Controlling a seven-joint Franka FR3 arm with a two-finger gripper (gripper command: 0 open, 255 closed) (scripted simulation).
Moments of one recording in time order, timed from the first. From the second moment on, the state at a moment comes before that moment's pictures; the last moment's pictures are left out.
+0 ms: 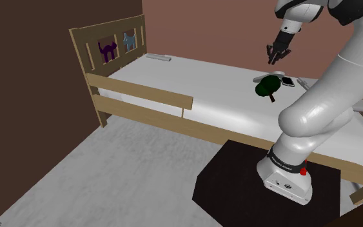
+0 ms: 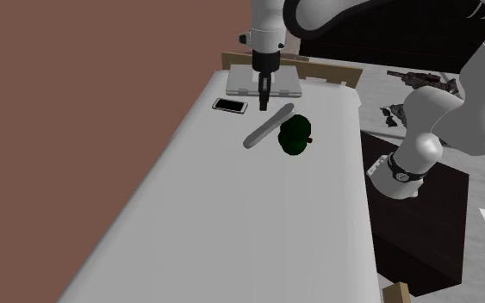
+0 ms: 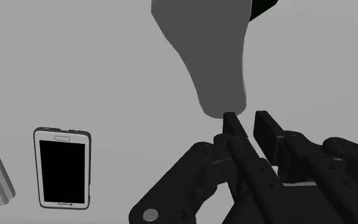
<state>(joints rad) -0.53 -0.06 -0.55 -1.97 0.07 1.89 -0.11</state>
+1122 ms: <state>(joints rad) -0.64 0.41 -0.56 -1.61 0.27 1.44 -0.39</state>
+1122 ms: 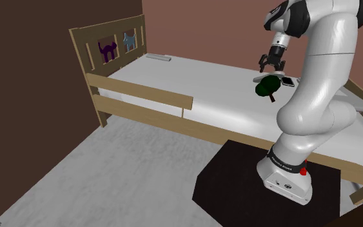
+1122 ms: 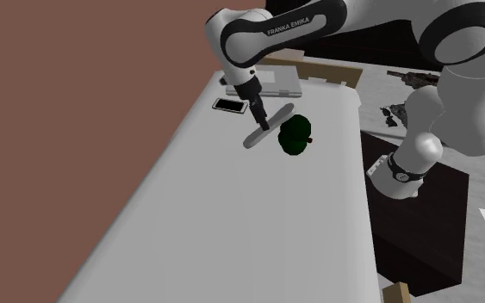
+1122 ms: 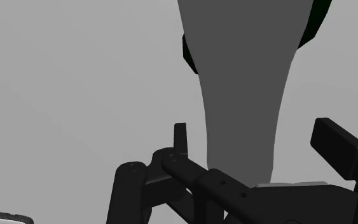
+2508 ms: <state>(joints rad) -0.63 0.39 -0.56 -1.69 0.27 1.50 -0.39</state>
